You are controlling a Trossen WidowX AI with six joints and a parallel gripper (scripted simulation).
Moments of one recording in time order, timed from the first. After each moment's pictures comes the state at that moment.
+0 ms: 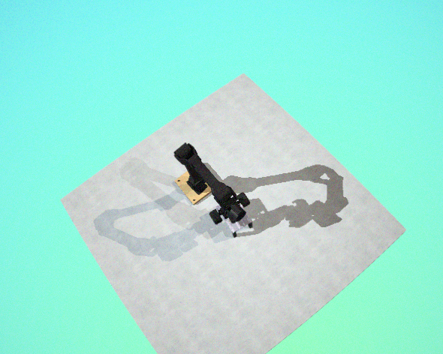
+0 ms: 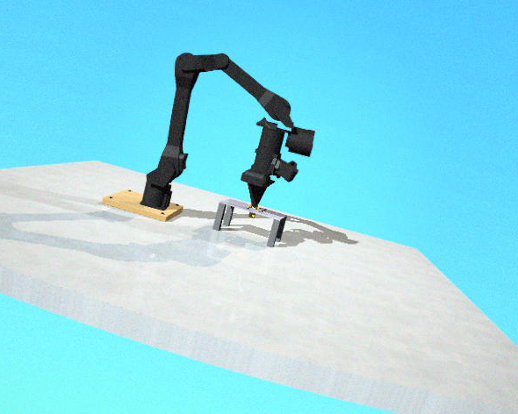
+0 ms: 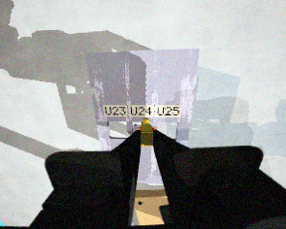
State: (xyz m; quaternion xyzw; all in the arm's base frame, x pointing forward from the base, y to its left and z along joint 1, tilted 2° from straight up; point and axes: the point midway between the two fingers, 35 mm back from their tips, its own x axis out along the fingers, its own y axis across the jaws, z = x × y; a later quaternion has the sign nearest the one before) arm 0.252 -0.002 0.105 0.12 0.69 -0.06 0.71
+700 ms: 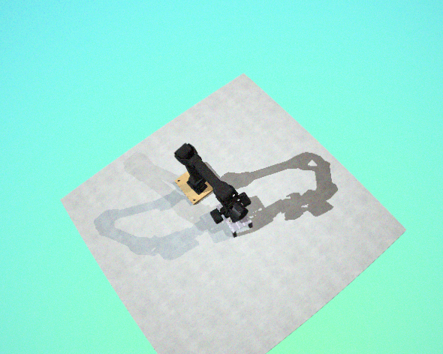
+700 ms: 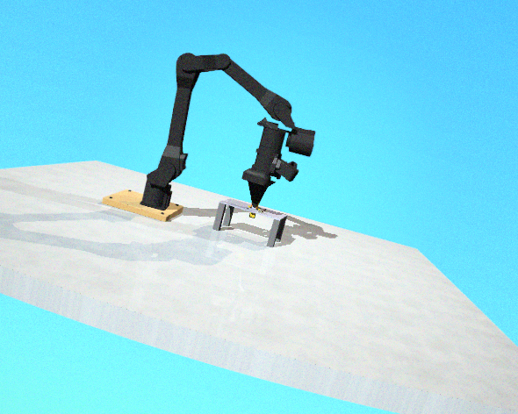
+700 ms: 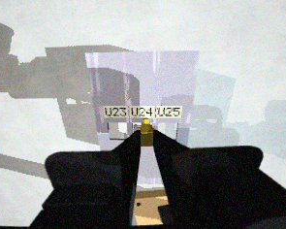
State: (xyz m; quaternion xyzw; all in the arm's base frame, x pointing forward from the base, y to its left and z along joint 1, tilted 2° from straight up) arm 0.254 0.001 0.105 0.10 0.69 -0.08 0.71
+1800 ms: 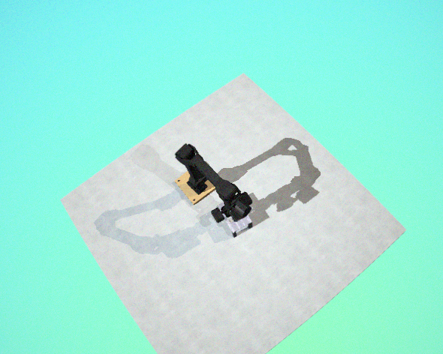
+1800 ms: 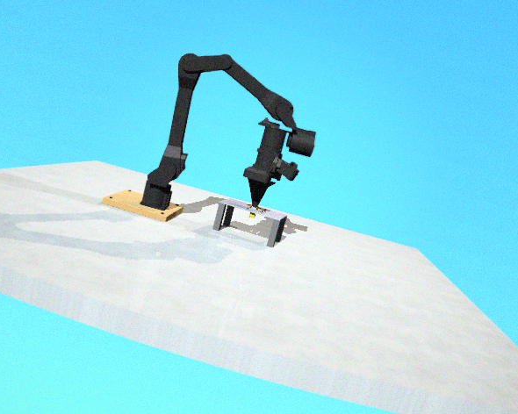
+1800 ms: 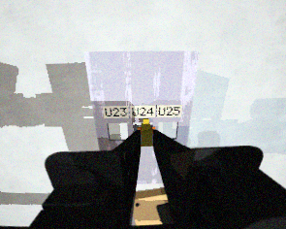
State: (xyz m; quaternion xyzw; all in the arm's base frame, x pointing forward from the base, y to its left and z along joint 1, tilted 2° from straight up) arm 0.254 0.004 0.105 0.08 0.69 -0.10 0.71
